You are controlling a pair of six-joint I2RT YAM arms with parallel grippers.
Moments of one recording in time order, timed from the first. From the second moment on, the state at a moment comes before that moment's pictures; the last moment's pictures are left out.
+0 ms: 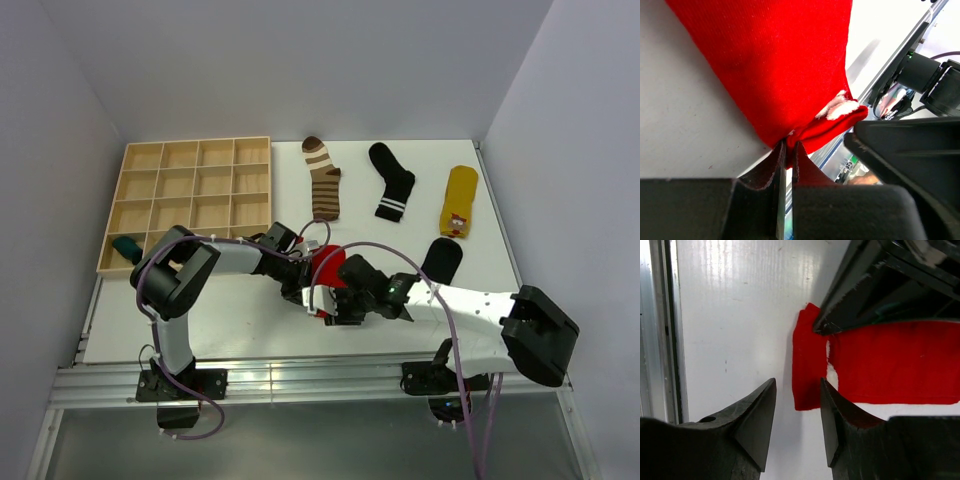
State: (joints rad) left arm -0.65 1.90 0.93 -0.17 0.79 -0.61; right arm 0.92 1.25 0.62 -0.30 -0.29 -0.67
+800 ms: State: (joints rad) left arm -0.65 1.90 0.94 -0.20 0.81 -0.57; right arm 1.02 1.40 0.64 -0.23 -0.09 -0.67
